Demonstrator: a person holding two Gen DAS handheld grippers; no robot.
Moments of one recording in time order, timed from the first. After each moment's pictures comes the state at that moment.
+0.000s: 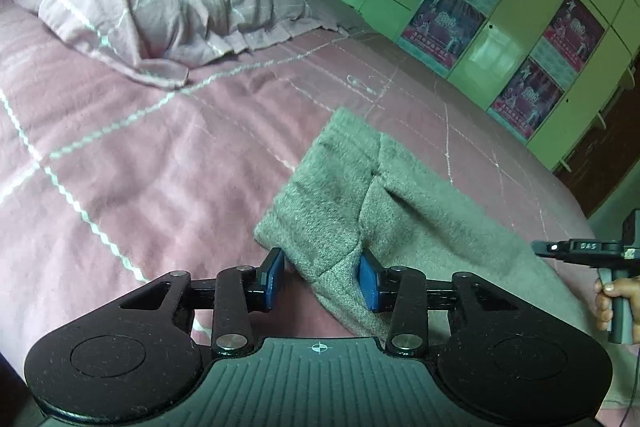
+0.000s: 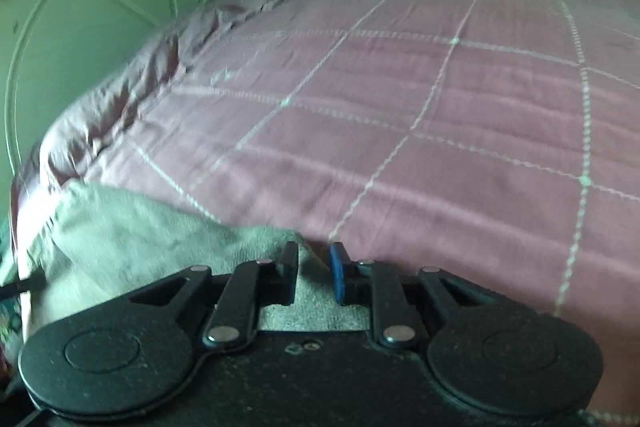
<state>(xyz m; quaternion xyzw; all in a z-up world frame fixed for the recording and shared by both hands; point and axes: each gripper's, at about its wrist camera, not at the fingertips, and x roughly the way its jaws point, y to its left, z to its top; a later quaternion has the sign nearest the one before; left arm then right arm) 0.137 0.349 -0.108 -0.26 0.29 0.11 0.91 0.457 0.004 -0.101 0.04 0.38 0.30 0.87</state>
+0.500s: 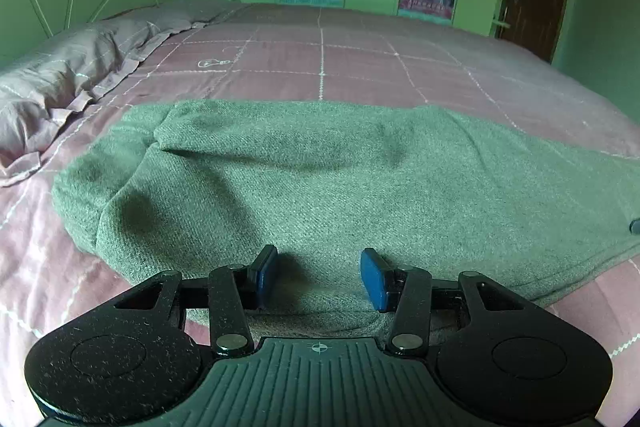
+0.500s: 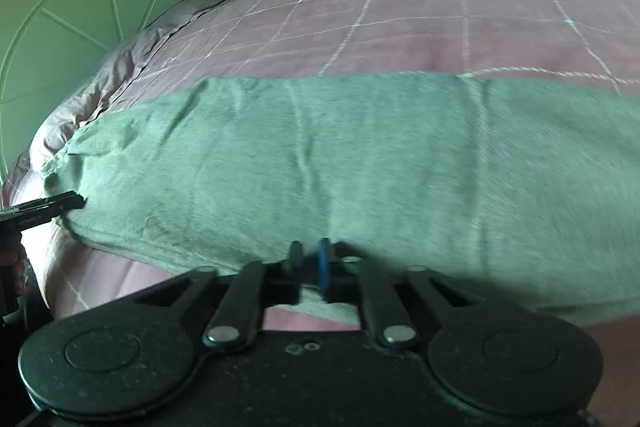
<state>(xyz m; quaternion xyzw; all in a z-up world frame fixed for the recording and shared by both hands) 0.146 0.213 -0.092 -0.05 0.33 0.00 0.94 0.243 -0.173 -0.141 0.10 0.39 0.19 0.90</state>
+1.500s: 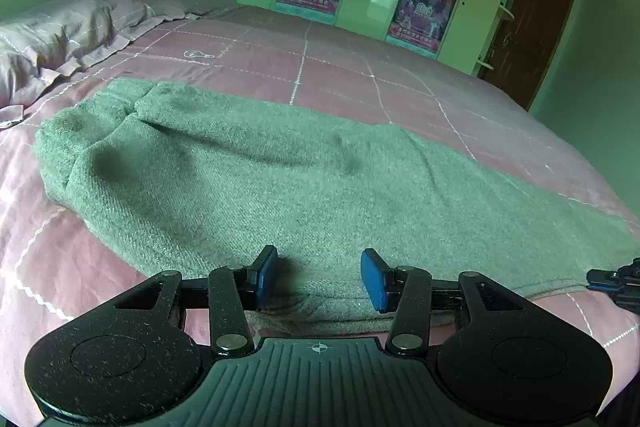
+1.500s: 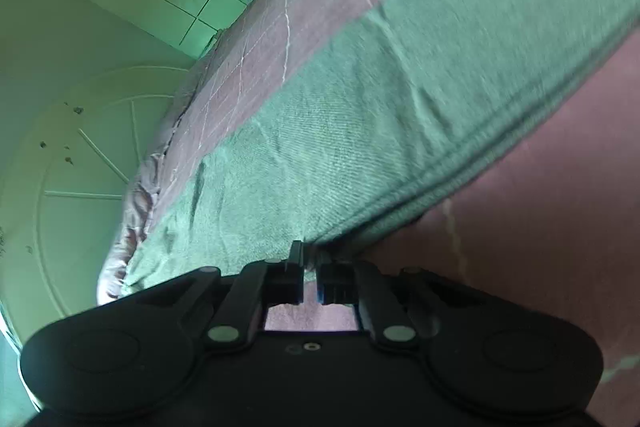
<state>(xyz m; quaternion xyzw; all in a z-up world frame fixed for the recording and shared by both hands) 0.132 0.202 -0.091 -0.12 0.32 -0.03 0.94 0.223 -0.199 -0.181 0.39 0.36 0.16 0.83</state>
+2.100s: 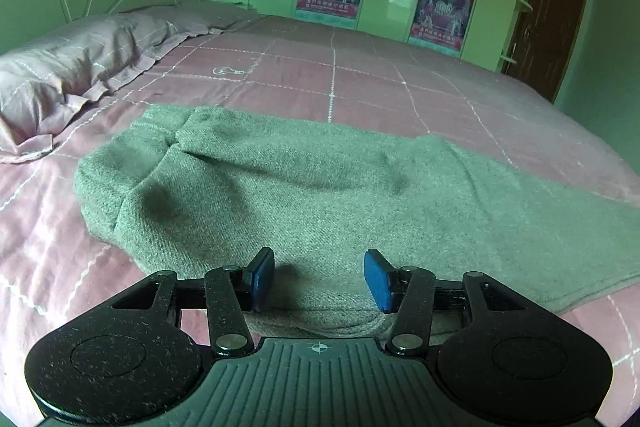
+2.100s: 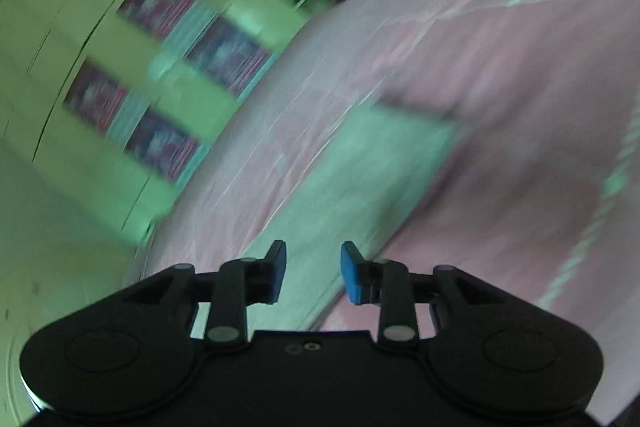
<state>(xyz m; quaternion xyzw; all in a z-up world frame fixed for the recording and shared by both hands) 0.144 0.224 -0.083 -0.10 0.32 0.01 0.94 0.133 -0.377 -0.157 0.45 0.16 -0.08 0.87</state>
